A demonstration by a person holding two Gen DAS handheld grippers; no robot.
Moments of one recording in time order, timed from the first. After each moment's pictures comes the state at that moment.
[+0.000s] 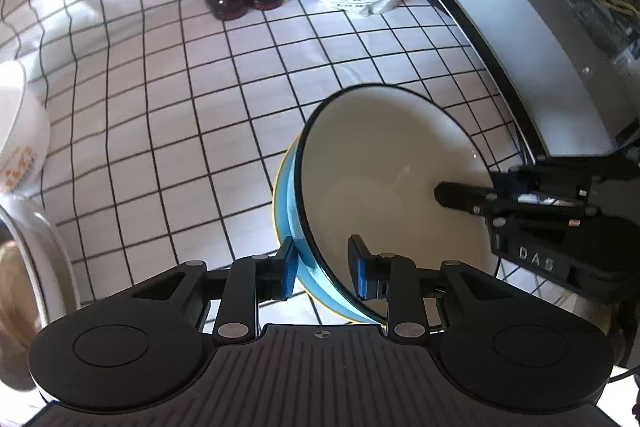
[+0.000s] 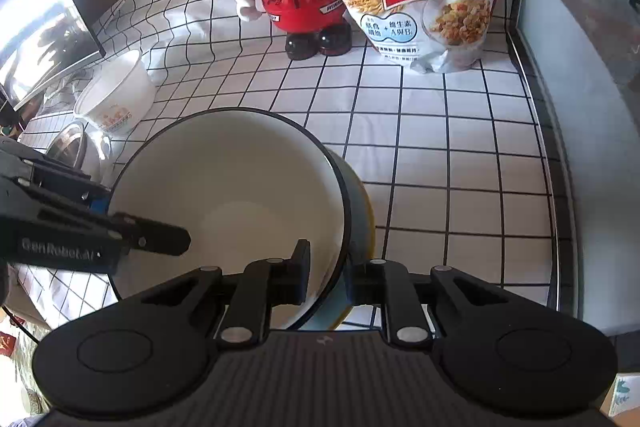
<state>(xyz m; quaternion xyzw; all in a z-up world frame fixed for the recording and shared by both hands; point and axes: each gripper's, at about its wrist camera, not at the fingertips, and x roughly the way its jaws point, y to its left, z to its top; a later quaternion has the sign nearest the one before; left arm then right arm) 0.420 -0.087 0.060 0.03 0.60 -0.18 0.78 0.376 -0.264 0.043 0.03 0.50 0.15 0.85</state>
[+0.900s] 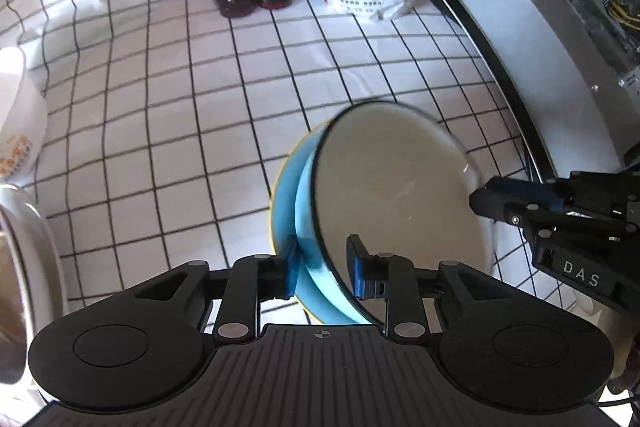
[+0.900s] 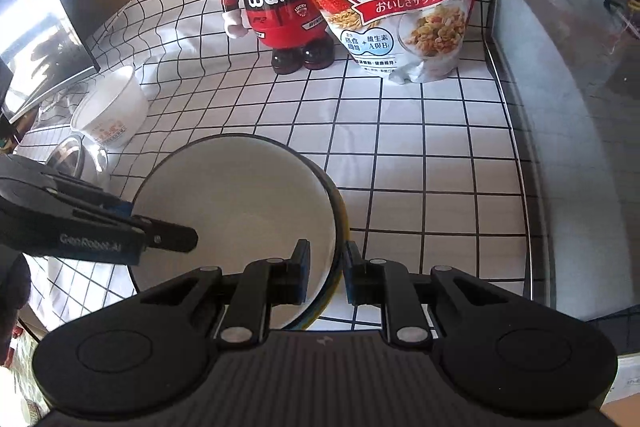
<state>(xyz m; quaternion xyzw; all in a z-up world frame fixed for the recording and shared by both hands) 0.423 -0.091 0.056 0.02 0.59 -0.16 0.79 0.367 -0.279 0.056 0.04 0.49 0.13 0.86</state>
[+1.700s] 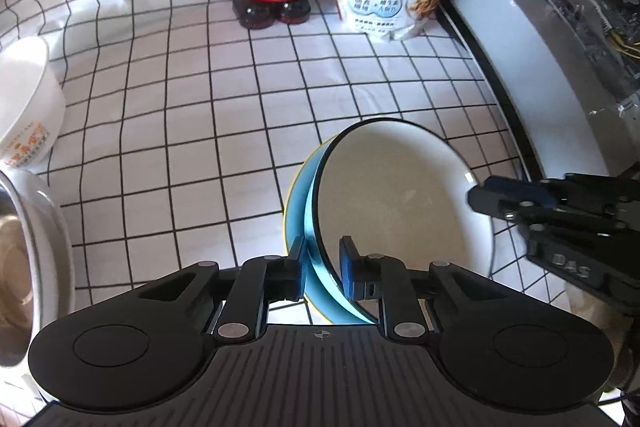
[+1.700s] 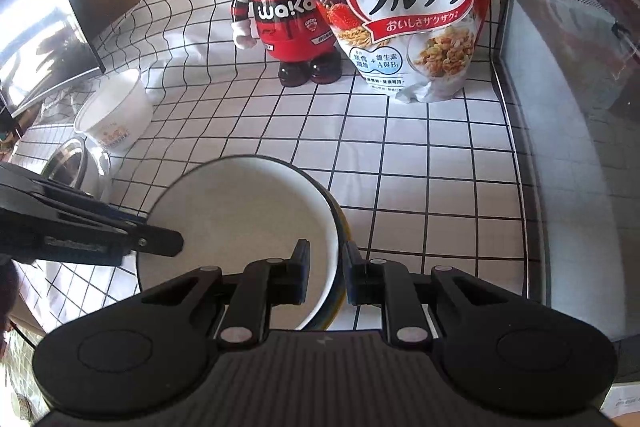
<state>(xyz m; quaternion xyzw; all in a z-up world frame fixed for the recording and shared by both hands) 0.418 -0.080 0.062 -0.01 0.58 -0.15 0.80 0.373 -0.275 0.065 0.02 0.47 0.14 0.87</state>
